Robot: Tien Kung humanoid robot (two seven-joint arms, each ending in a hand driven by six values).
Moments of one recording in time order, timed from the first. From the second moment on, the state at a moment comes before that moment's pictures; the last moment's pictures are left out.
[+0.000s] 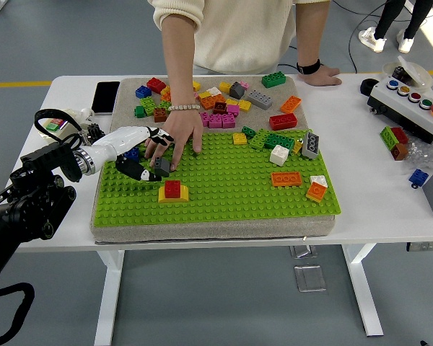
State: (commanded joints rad) left arm -0.79 0.13 -1.22 -0.51 2.27 -0.09 -0.56; right arm 0.16 -0.11 1.38 0.18 -0.72 -0.16 -0.05
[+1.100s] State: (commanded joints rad) left arm -0.77 0.12 -1.22 -0.50 2.27 -0.10 -0.54; right arm 0.16 -0.11 1.38 0.18 -0.72 -0.16 -0.05
